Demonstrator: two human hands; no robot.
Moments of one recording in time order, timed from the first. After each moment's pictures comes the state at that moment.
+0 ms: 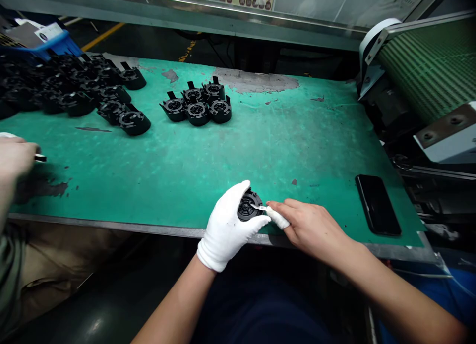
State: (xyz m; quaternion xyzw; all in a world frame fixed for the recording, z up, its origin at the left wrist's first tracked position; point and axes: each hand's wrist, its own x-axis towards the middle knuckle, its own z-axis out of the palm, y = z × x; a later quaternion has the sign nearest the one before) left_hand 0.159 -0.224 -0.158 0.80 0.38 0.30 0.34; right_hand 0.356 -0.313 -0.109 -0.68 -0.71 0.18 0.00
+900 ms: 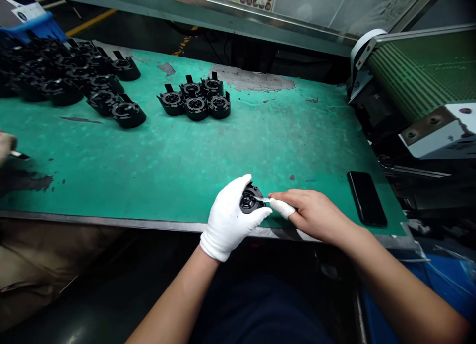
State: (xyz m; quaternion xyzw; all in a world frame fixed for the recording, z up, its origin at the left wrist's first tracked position) left_hand 0.158 -0.221 -0.166 0.81 0.35 0.34 0.33; right_hand 0.364 -0.311 -0.101 -0.68 -0.69 0.22 0.06
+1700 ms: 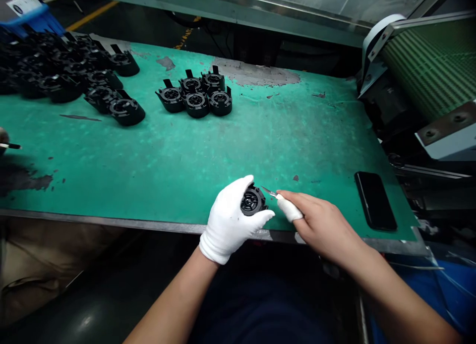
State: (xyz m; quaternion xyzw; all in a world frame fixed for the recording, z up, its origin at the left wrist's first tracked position) left_hand 0.160 -0.217 -0.165 0.82 0.34 0.35 0.30; right_hand 0.351 -0.320 -0.102 -0.75 -0.63 0.20 0.10
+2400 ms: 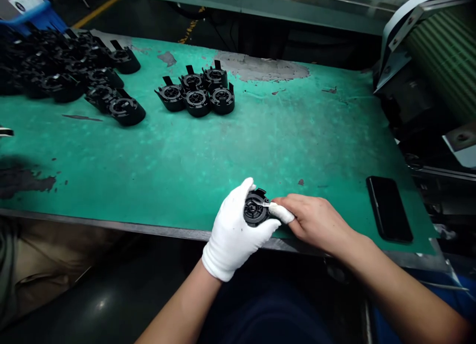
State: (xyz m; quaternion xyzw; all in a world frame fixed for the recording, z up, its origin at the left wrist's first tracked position) left_hand 0.173 -0.234 -0.155 0.76 0.42 0.30 0.39; right_hand 0.371 -0.294 -0.121 -0.66 -0.71 0.24 0.06
